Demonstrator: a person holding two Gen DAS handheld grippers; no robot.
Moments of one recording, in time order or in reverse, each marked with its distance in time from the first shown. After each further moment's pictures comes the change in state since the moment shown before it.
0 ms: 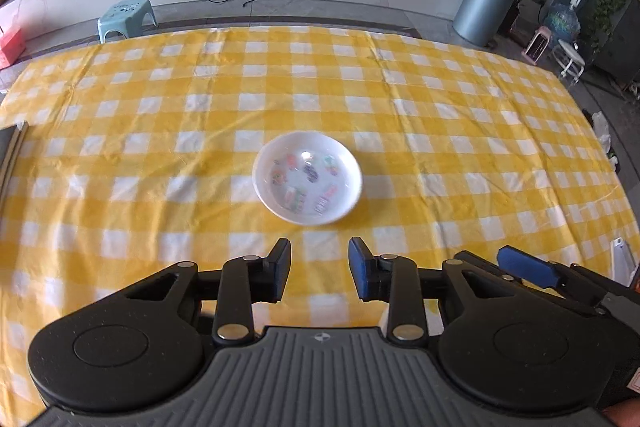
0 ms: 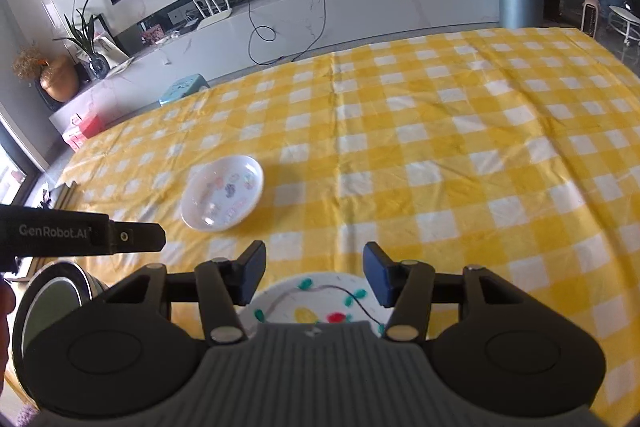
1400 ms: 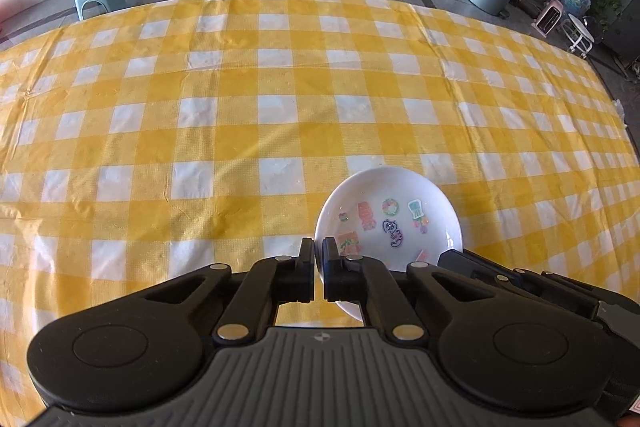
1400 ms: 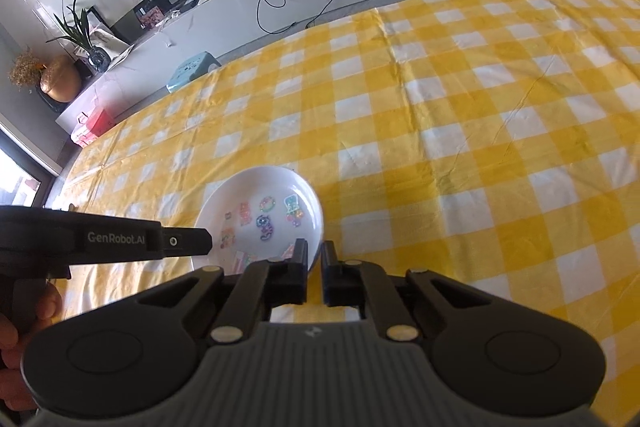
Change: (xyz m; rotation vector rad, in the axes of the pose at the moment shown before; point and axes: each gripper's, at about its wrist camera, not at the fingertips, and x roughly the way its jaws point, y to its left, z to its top) left arm 0.077 0.050 0.053 -0.003 0.136 -0.051; right arm 0.101 0.037 0.037 0.092 0.117 0.064
